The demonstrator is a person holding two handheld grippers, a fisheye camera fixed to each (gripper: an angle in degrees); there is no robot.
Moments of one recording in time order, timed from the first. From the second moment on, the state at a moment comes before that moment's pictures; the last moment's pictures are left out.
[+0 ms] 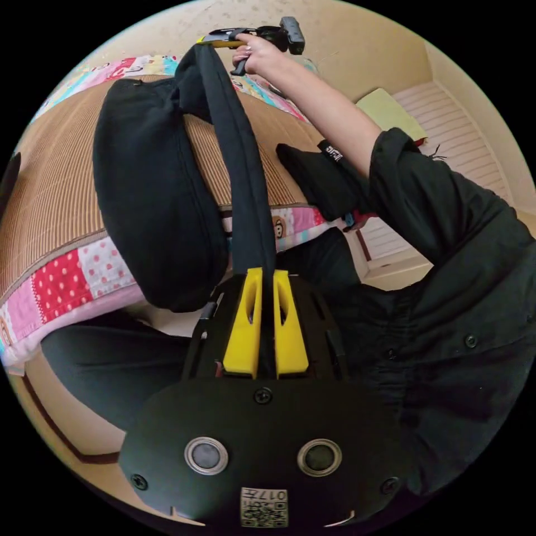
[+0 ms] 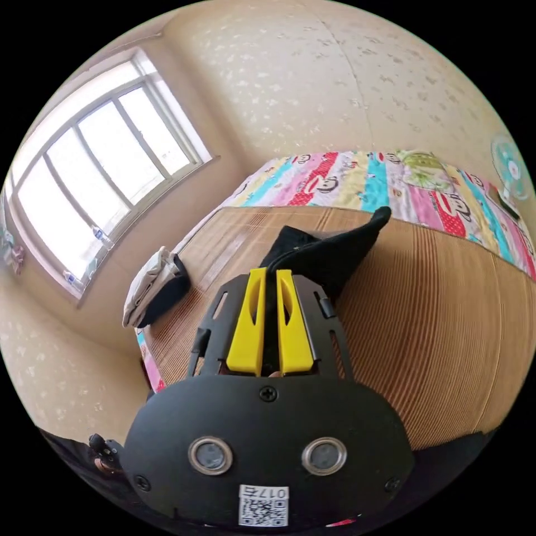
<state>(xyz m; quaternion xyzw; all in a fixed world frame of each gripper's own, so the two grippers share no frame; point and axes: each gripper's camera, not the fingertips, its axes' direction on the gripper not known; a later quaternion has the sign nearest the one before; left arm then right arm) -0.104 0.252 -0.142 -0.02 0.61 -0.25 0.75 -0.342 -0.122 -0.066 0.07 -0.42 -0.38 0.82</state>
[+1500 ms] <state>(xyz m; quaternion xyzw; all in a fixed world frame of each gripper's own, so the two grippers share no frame) -0.181 0.247 -0.080 -0.02 0.54 -0.41 0.74 -0.063 0.134 0.107 -0.04 -0.37 -0.43 0.82</state>
